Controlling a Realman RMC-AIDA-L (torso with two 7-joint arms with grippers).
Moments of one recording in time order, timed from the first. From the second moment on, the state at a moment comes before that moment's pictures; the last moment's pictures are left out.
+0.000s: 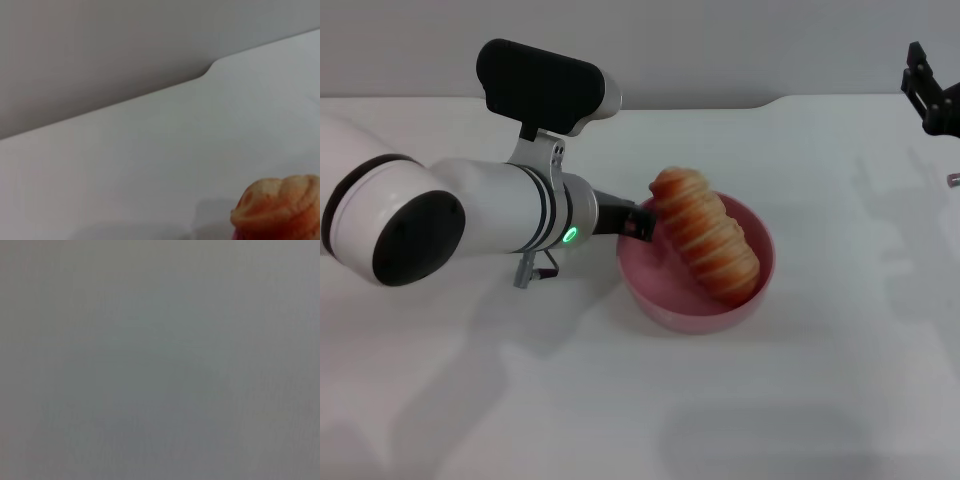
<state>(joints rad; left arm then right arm) -0.56 -2.07 1.98 1.21 -0.43 -0.70 -0.17 -0.02 2.08 -1.91 -1.22 0.48 -0.48 -0.41</state>
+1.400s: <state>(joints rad) -0.33 -2.07 1.73 0.77 -0.32 0.56 0.00 -0.02 2.08 -1.93 -1.03 0.70 -0.76 -0.34</state>
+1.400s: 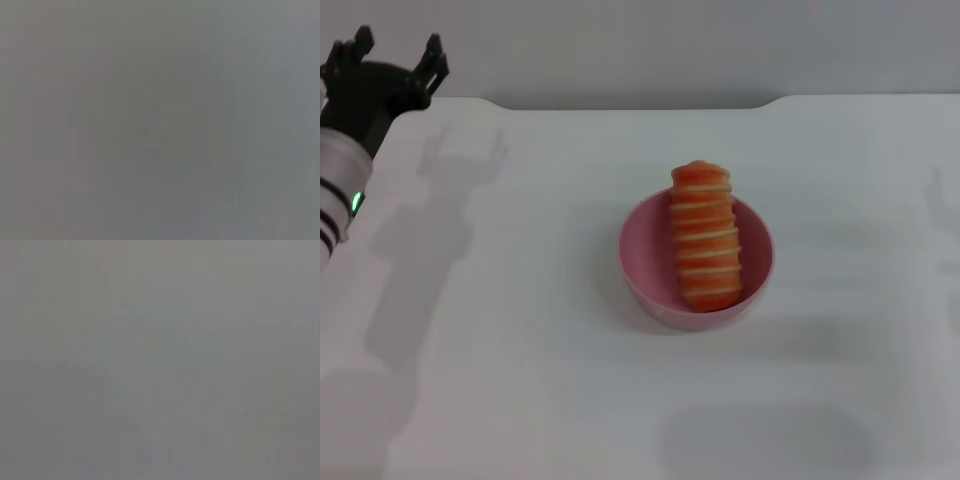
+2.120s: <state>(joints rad) -0.32 -2.07 1.74 0.64 -0.35 0.65 -0.01 0.02 2.08 -2.02 -0.89 0.78 -0.89 -0.30</state>
